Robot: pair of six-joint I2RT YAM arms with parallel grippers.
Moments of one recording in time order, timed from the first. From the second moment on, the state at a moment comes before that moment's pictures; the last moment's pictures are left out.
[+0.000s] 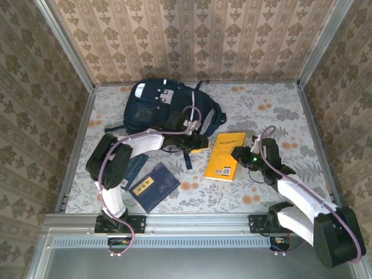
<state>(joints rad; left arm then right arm) -0.67 1.81 1.12 -0.16 0.73 -0.66 0.24 0.96 0.37 0.04 -0.41 0.91</state>
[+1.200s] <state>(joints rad) -0.56 1.19 0.90 0.23 1.07 -0.84 0.36 0.97 0.67 0.39 -0.82 1.13</state>
